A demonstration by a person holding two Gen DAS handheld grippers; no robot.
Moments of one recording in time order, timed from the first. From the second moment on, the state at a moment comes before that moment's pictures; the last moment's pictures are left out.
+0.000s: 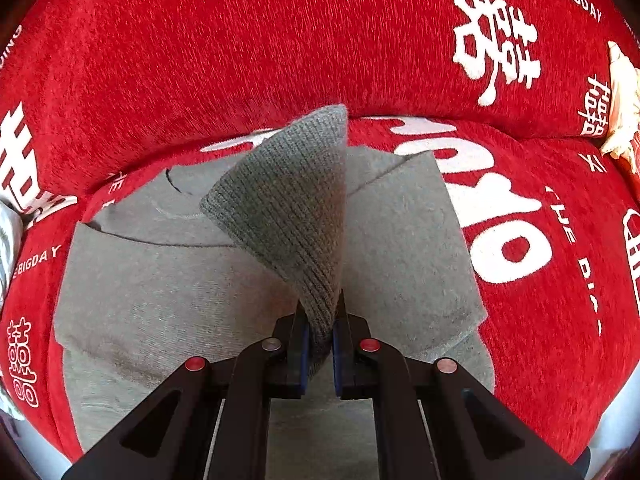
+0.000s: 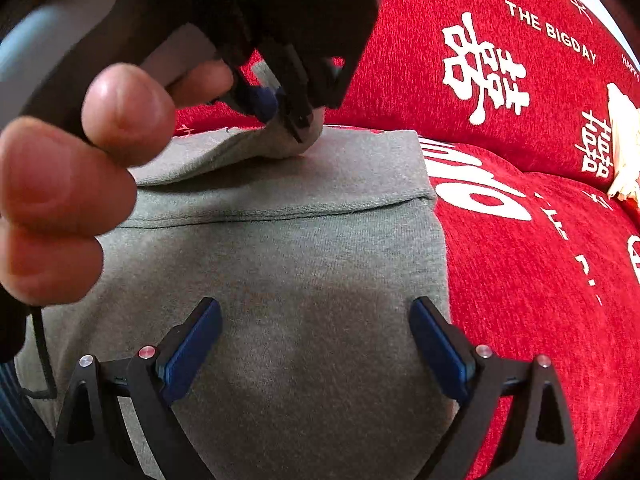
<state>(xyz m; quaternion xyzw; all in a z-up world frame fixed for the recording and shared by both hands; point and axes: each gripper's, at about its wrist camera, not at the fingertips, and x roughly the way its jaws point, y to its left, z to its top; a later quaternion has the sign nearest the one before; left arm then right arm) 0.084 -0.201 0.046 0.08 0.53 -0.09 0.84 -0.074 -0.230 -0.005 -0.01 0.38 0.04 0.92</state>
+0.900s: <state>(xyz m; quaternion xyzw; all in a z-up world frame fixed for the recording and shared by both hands) 0.091 -0.201 0.025 0.07 0.55 -0.11 0.83 -0.076 -0.229 -0.005 -0.01 0.38 0.04 0.93</state>
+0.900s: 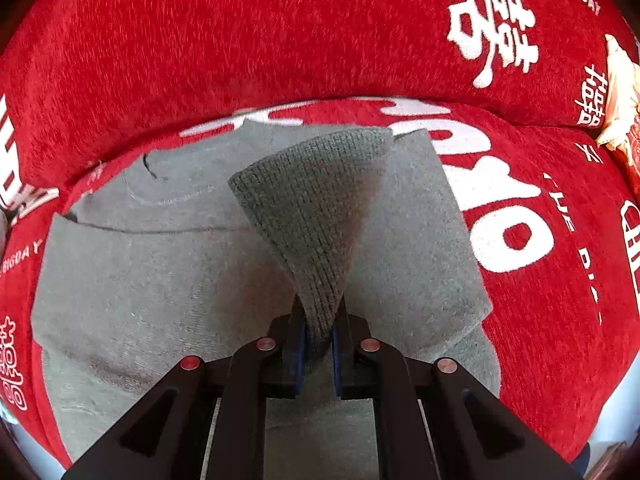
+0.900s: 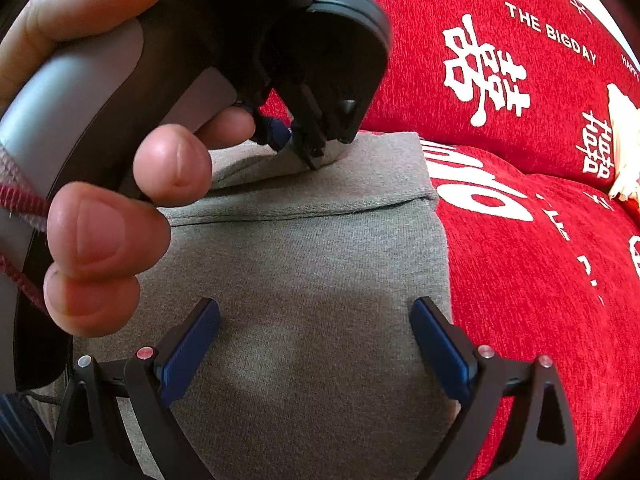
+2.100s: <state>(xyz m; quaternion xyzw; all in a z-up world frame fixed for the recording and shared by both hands) 0.086 -0.081 0.068 0.03 0.48 -0.07 0.87 -0.052 -0.239 0.047 0.00 0.34 0.03 0.94</state>
